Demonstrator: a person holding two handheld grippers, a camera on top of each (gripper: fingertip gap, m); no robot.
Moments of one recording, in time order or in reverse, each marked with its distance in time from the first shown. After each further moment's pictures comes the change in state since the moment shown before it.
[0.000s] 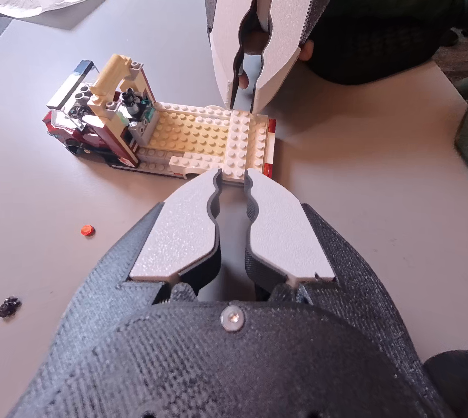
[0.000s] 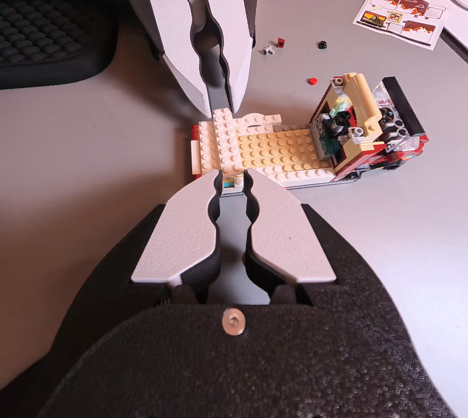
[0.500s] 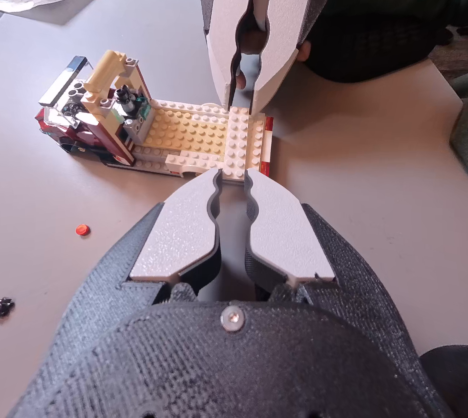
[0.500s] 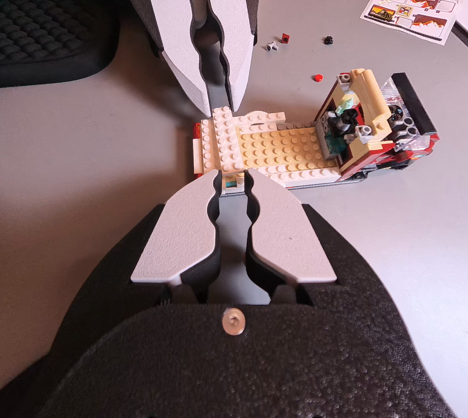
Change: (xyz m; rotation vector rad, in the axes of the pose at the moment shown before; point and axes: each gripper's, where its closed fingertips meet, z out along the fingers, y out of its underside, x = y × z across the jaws) left arm 0.003 0.001 0.000 -0.010 0.012 -0.006; right arm -0.002 0.002 0.003 -0.010 -0.015 0.005
